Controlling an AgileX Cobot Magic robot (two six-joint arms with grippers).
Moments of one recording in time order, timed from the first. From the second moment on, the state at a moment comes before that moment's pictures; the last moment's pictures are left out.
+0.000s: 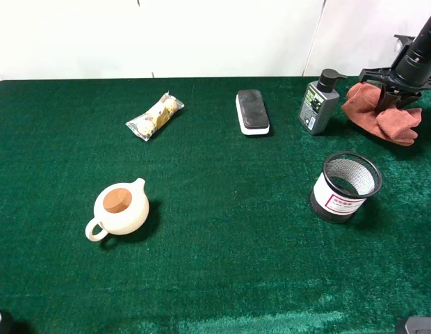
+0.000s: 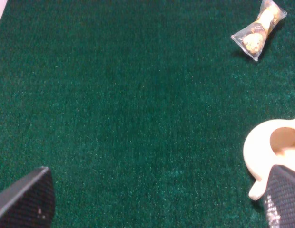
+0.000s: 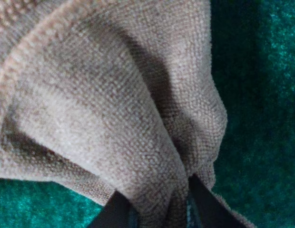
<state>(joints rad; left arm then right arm) -0.01 -0.01 -0.50 0.06 1.06 -0.03 -0.12 2.22 -1.69 0.07 1.05 -0.09</state>
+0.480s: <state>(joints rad) -0.01 -0.01 -0.50 0.06 1.06 -0.03 -0.12 2.22 -1.69 0.08 1.05 -0.08</state>
